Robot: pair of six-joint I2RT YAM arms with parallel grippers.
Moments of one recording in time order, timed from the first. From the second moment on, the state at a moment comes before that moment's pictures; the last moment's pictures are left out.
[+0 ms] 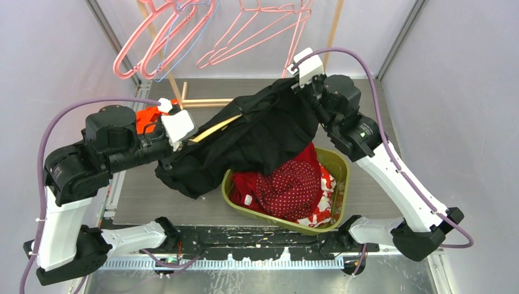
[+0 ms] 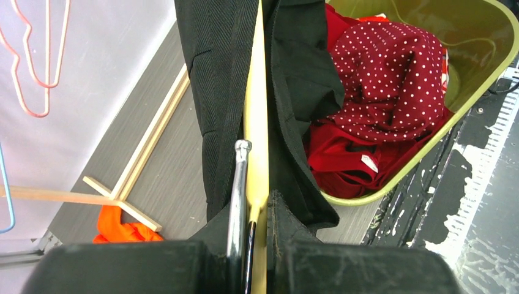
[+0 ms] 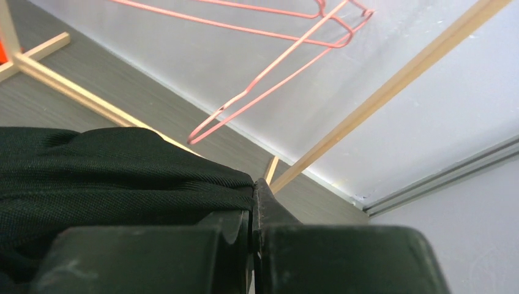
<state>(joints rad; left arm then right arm) -0.79 1.04 1.90 -1.28 0.12 0.37 0.66 1.22 1.51 -0.36 0.37 -0.41</state>
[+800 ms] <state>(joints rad) -0.79 1.01 1.97 -1.26 0.10 0.30 0.59 1.36 1.64 -0.28 0.37 -0.46</state>
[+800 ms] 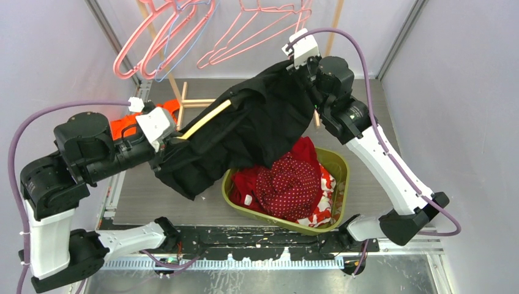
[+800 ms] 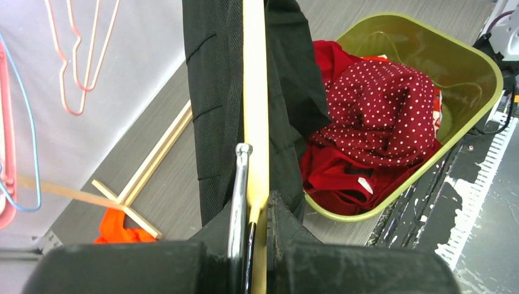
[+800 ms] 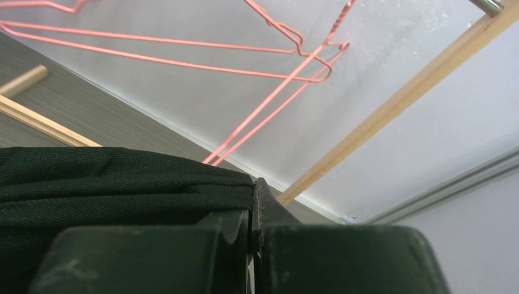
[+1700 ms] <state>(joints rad) -0.80 0.91 1.66 -1.16 -0.03 0.27 0.57 1.48 1.79 -0.41 0.34 -0.37</state>
